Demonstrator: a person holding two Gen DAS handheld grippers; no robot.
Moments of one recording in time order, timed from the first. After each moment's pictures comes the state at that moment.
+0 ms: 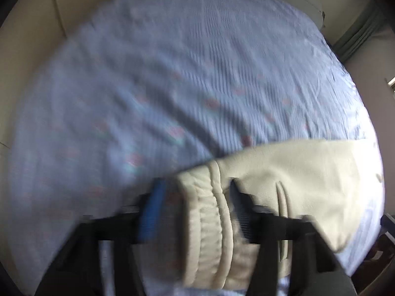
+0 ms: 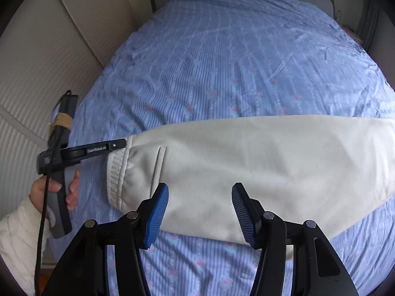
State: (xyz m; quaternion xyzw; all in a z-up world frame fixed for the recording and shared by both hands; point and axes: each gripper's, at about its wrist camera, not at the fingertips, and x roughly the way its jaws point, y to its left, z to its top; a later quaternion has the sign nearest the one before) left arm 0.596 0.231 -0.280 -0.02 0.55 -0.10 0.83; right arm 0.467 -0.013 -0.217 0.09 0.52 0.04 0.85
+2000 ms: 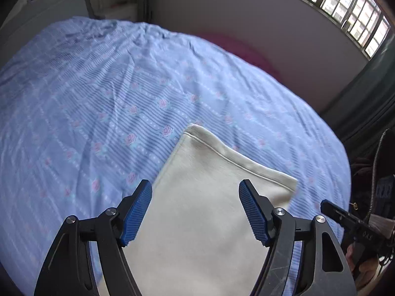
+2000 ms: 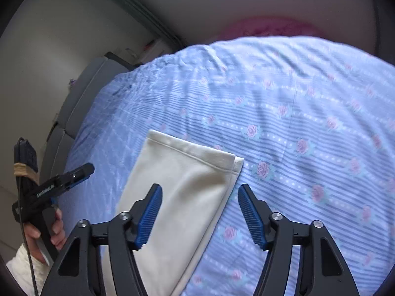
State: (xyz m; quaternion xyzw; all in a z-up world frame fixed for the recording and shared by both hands) left arm 0.613 -0.595 -0.258 0.24 0.48 -0.50 0.68; right arm 0.308 -0.692 -0.307 0.47 0.29 -0.29 0.78
